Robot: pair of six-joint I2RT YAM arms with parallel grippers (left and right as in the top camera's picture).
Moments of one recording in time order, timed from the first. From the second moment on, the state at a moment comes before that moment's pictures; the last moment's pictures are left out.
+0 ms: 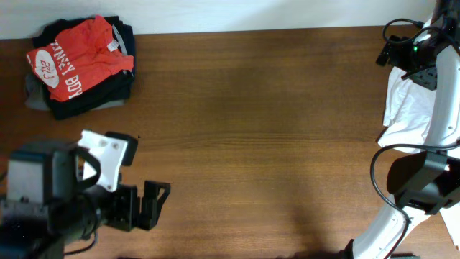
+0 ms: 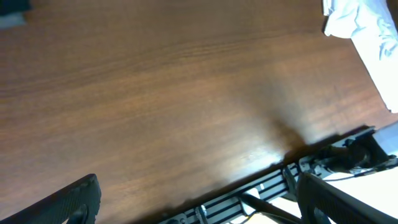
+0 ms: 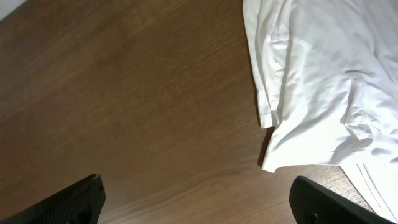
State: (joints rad) left arm -0.16 1.06 1.78 -1.69 0.30 -0.02; right arm -0.32 2.07 2.28 -1.41 -0.05 0.22
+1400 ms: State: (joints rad) left arm 0.04 0.01 0.02 -0.07 0.14 0.30; right arm -0.32 2.07 2.28 -1.41 -0.05 0.22
